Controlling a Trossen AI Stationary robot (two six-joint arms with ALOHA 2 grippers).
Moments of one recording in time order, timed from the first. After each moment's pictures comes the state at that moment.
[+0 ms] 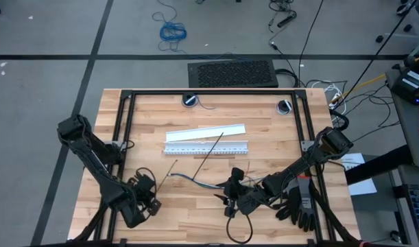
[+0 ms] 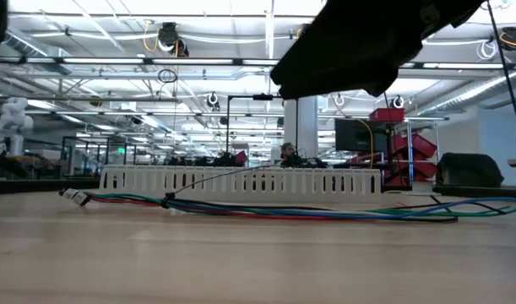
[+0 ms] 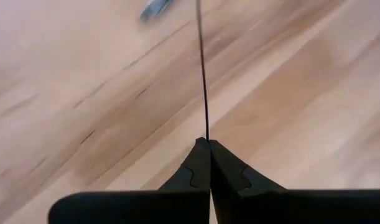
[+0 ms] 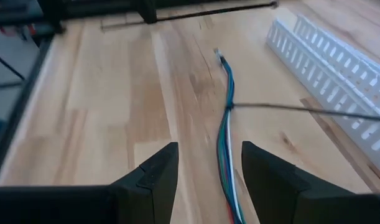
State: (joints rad) left arm -0.94 1.48 0.88 -0.82 -0.42 -1.84; right arm 0.57 1.82 1.04 0.13 0.66 0.52
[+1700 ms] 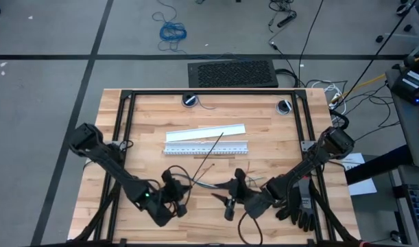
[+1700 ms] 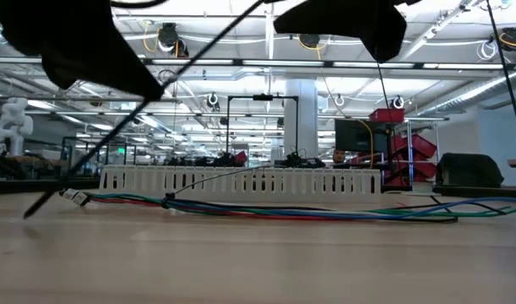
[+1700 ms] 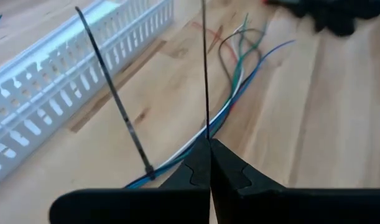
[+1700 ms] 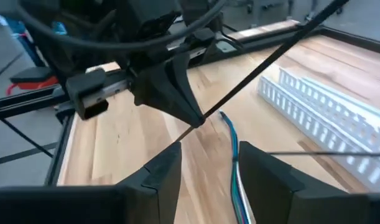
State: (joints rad) left arm -0.73 1.67 0.94 -0.24 -0.86 -0.94; right arm 0.63 1.79 1.04 0.30 0.83 0.53
